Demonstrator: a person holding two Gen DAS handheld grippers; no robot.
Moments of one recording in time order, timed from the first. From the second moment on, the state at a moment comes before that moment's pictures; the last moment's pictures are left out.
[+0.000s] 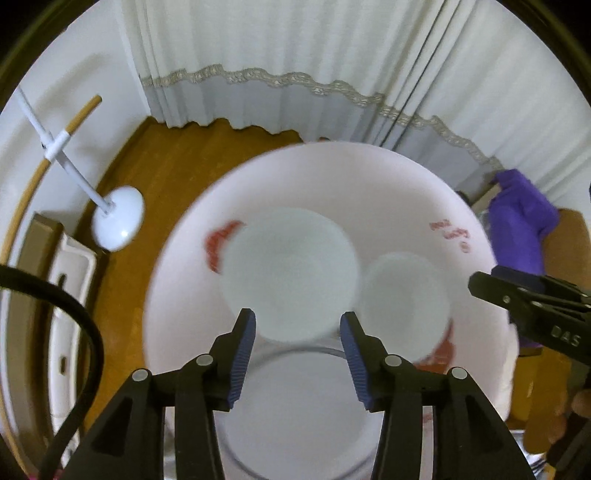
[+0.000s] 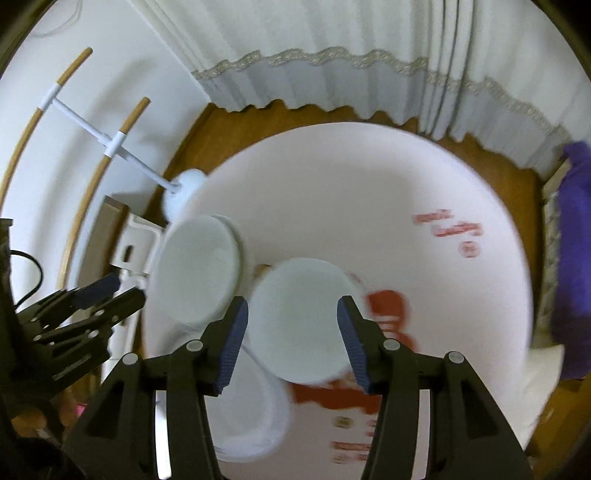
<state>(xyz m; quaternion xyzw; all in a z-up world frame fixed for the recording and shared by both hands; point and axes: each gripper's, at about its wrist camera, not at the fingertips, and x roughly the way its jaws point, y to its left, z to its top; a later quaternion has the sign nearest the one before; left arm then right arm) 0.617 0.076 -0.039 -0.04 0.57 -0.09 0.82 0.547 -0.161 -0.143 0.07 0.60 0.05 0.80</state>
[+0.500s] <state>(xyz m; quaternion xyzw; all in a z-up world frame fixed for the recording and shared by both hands) 0.607 0.046 -0.103 -0.13 0.60 -0.02 0.79 0.542 -0.202 -0.210 0.08 0.64 0.09 0.76</state>
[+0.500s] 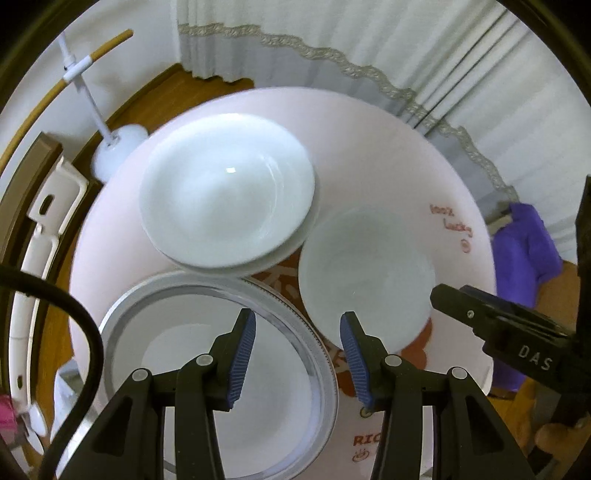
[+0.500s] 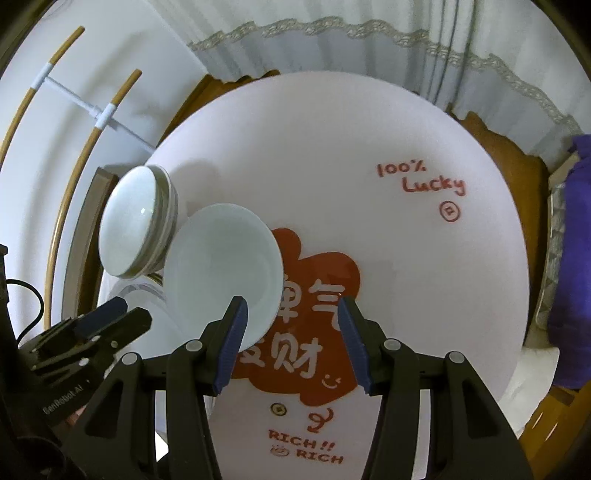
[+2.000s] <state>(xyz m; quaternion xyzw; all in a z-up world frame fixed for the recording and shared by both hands) 0.649 -0.019 -0.156 -0.07 0.58 -0.03 0.81 0.565 -0.213 -0.260 0.11 0.66 0.17 0.73</state>
